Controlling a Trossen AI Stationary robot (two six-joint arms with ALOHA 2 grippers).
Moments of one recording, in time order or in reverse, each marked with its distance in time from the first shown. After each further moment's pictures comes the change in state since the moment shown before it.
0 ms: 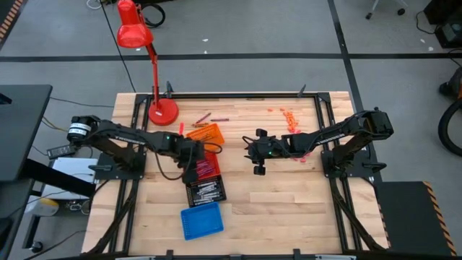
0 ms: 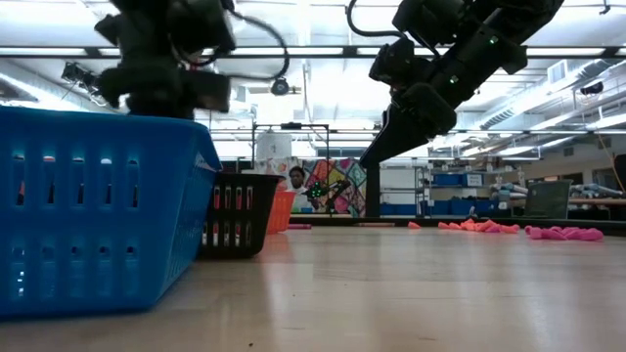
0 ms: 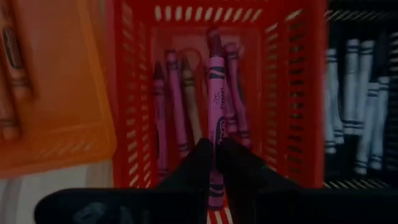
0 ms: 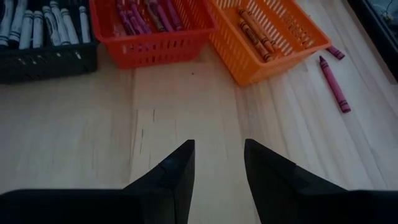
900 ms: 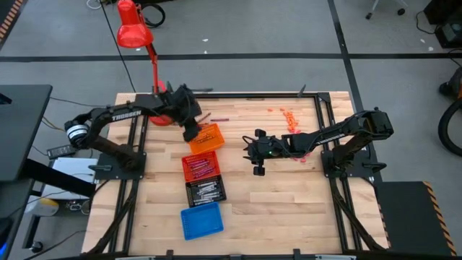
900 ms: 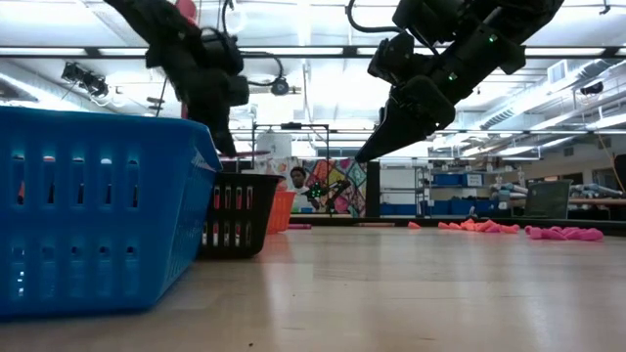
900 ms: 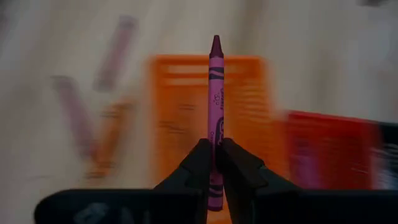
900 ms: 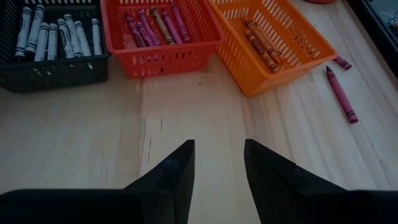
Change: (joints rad) left arm 0.608 -0.023 0.143 0.002 0.311 0.400; right arm 0.000 0.000 0.000 0.030 -0.029 -0.008
